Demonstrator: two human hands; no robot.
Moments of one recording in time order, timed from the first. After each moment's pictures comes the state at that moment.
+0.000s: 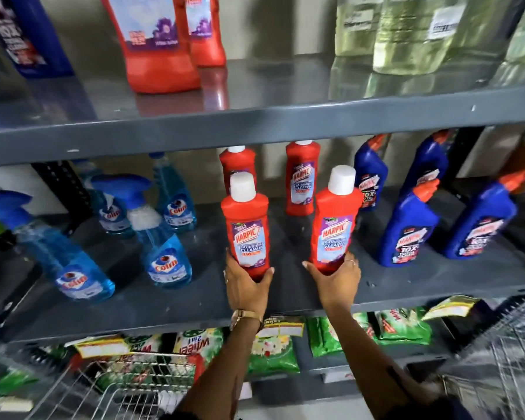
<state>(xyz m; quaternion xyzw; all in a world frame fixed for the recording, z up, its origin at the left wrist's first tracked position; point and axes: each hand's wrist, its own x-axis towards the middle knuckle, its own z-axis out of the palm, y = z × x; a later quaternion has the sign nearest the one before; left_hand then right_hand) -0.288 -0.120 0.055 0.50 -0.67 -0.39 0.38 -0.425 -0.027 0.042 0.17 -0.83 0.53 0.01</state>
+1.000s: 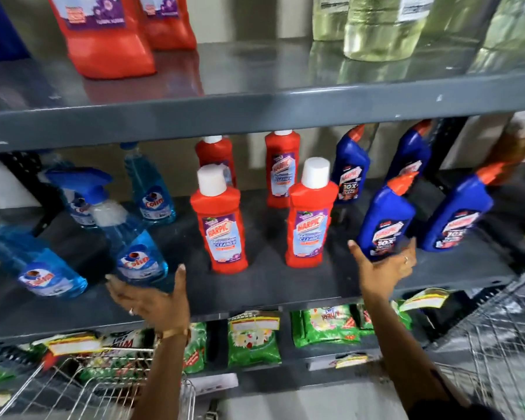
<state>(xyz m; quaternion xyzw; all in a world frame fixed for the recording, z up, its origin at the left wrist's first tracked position) -0.209 -0.145 0.053 0.58 -0.55 -0.23 0.55 -0.515 0.038 0.042 0.09 -0.78 0.61 0.10</state>
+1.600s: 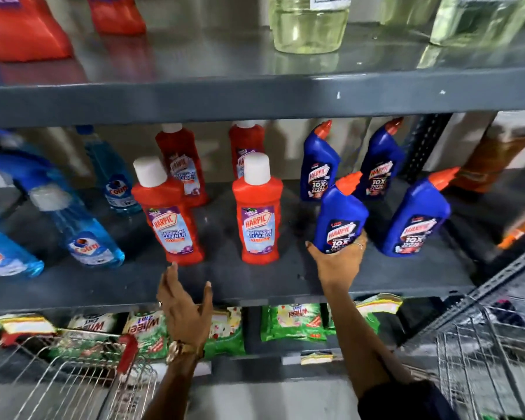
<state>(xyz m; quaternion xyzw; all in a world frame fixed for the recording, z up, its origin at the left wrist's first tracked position) -0.296 -0.042 0.026 0.54 -0.71 -0.20 0.41 -0.555 0.047 0.046 0.13 -0.78 0.62 0.01</state>
